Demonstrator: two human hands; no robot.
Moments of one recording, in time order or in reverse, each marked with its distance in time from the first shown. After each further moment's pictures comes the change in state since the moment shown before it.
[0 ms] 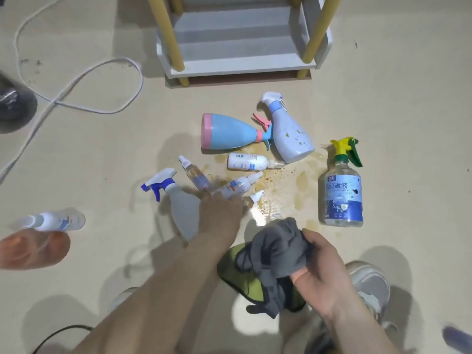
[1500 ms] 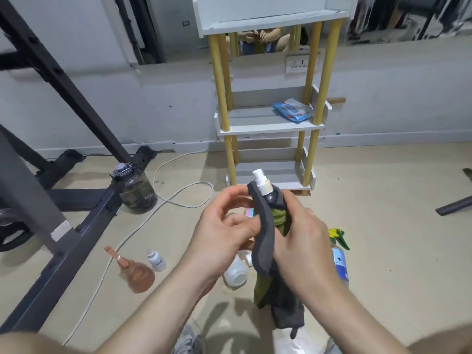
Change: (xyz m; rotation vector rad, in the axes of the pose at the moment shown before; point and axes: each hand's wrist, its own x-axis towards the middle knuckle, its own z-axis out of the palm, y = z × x) left_hand -0.284 0.003 -0.264 -1.678 0.534 0.177; right_hand -0.296 0.036 0.067 -1.247 -0.265 -1.734
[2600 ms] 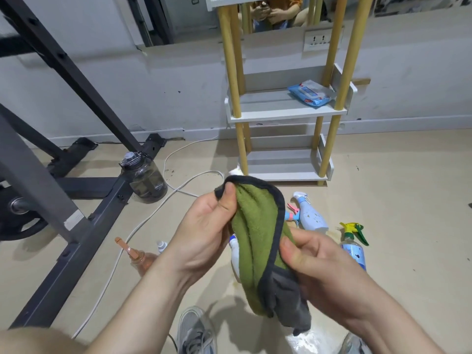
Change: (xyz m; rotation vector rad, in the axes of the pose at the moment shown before) left_hand 0.017 0.000 -0.029 -0.240 -0.086 -0.064; right_hand -0.002 0.021 -0.004 1.219 -0.713 0.479
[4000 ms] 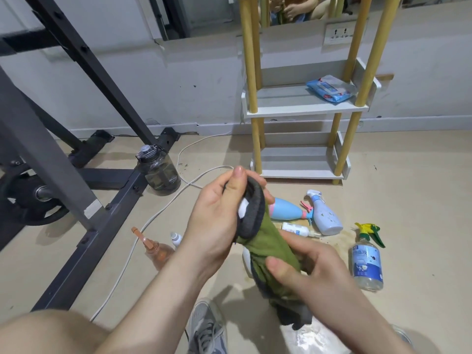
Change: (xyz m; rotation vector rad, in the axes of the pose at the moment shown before) left_hand -0.002 0.010 0.006 0.145 0.258 0.126; right_hand 0.004 0.022 0.018 -0.474 0.139 -0.131
